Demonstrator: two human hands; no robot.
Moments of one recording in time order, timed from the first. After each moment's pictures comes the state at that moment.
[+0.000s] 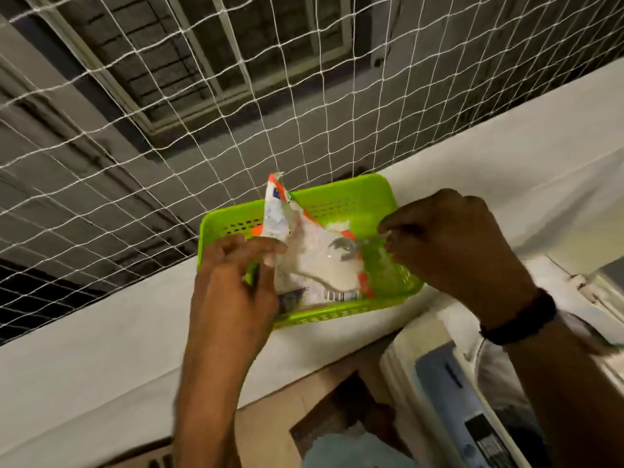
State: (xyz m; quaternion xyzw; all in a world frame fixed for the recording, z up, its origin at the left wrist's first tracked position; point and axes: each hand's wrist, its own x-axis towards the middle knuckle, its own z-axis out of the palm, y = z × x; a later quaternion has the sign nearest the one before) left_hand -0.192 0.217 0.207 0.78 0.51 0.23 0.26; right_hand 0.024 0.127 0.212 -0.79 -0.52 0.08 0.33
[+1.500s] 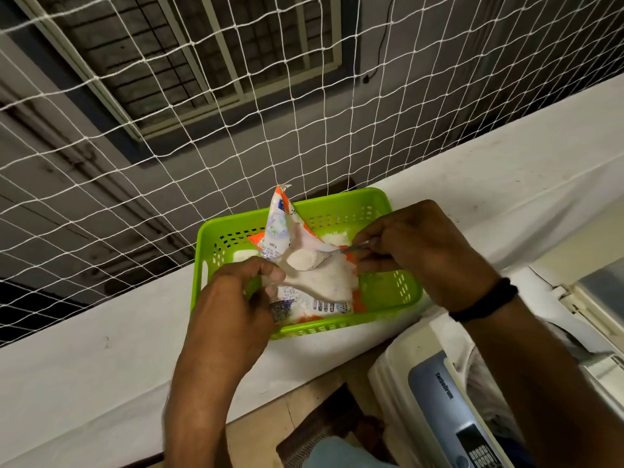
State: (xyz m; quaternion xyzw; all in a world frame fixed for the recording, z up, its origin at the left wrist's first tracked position) left_hand -0.195 0.216 0.213 0.76 0.57 0.14 0.28; right_hand 0.012 0.156 0.219 -0.71 -0.23 0.44 0.50
